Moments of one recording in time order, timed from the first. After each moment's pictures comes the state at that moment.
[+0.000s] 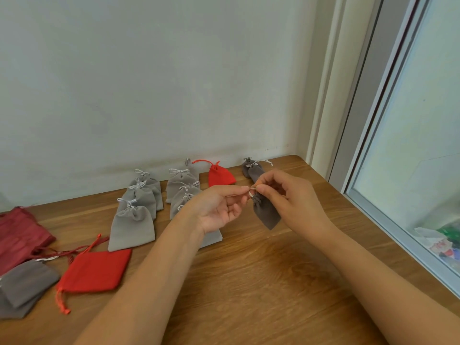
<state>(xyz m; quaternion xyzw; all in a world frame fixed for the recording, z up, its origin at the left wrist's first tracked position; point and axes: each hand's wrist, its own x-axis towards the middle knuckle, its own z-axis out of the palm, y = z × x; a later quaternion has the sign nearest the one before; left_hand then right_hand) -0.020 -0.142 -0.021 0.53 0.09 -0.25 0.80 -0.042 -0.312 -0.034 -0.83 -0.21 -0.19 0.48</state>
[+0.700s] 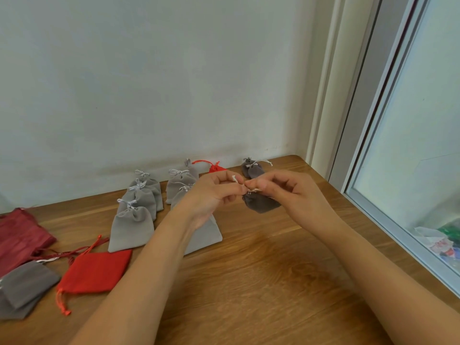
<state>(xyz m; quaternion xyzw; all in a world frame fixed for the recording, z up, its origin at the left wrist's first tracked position) -0.022 -0.135 -0.011 0.71 -0.08 -0.11 0.69 -0.047 -0.318 -0.020 -0.76 -0.24 -0.09 0.60</state>
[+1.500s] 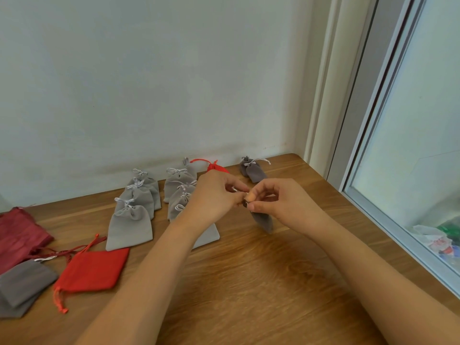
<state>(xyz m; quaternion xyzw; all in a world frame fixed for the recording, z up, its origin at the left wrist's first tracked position) -0.026 -0.149 -0.014 0.89 -0.10 0.03 0.44 -0.039 -0.314 -0.031 -0.83 -0.14 0.00 0.53</state>
